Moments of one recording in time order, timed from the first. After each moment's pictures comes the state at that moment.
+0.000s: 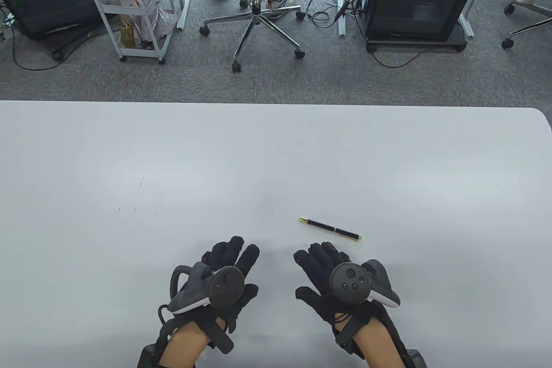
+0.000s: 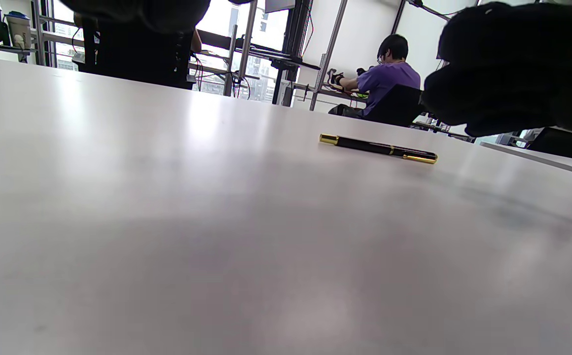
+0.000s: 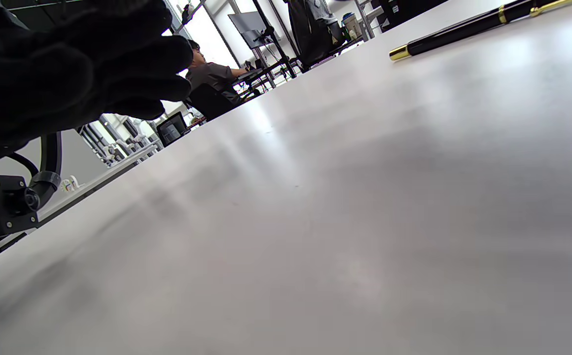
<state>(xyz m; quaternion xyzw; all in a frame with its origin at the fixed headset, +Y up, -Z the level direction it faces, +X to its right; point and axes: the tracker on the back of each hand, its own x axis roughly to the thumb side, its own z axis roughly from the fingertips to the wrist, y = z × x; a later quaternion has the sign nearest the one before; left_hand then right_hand) -0.140 -0.736 -0.207 -0.08 -0.23 0.08 0.97 0.128 -0.757 -0.211 0.27 0.14 0.92 0.25</state>
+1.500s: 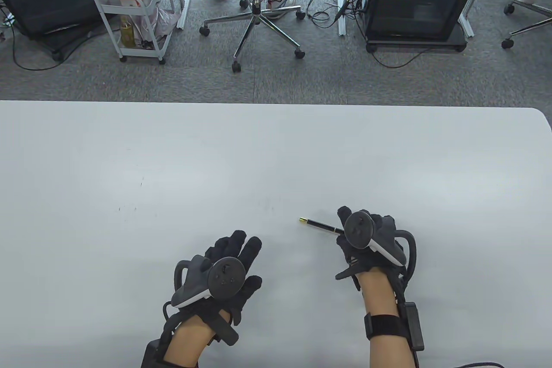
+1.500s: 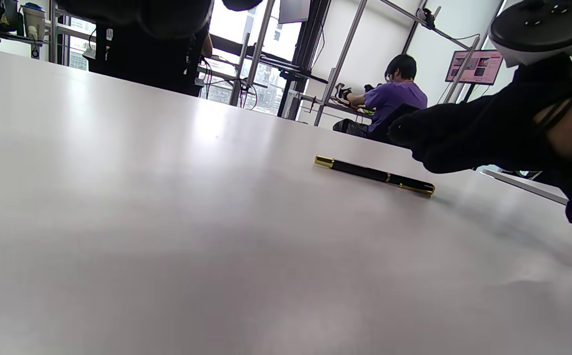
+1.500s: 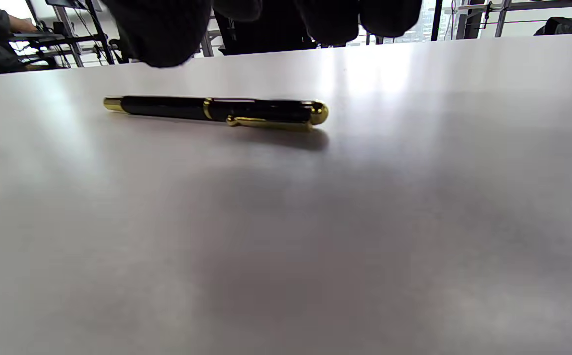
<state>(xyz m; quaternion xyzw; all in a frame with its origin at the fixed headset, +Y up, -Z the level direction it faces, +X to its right) -0.139 -0.725 -0.215 -0.08 -0.21 0.12 0.97 0.178 -0.760 -0.302 0.02 0.11 0.99 0.06</state>
